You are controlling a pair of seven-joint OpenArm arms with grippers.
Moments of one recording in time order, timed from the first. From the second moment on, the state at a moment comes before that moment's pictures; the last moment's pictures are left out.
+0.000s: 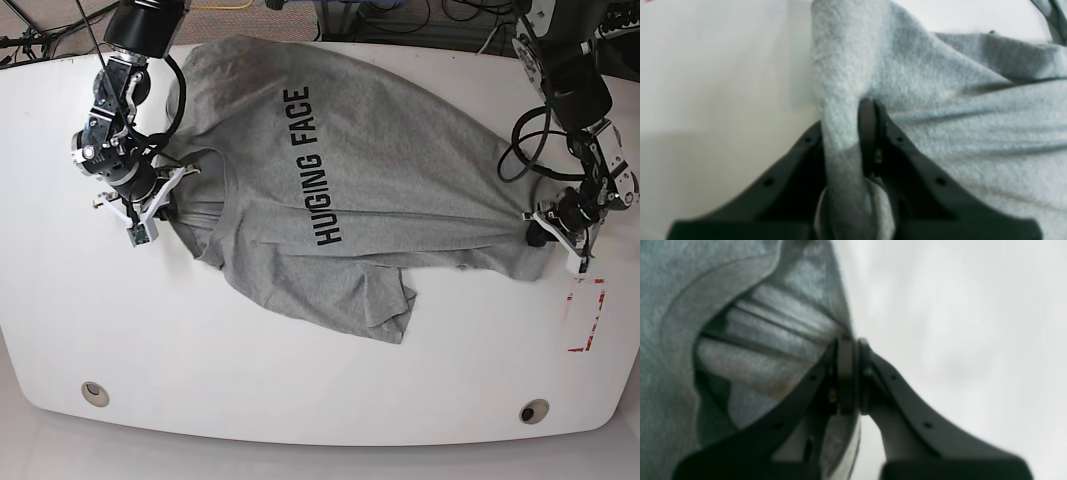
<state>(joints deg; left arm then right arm) -17.7 -18.7 -31.4 55.8 -12.1 -41.9 43.5 -1.4 8.3 23.7 91.3 7.3 38.6 -48.9</state>
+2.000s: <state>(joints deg) -32.2 -16.9 -30.7 91.6 -13.2 -42.3 62.2 23.4 15.1 18.6 101.0 9.2 39.7 -59.1</state>
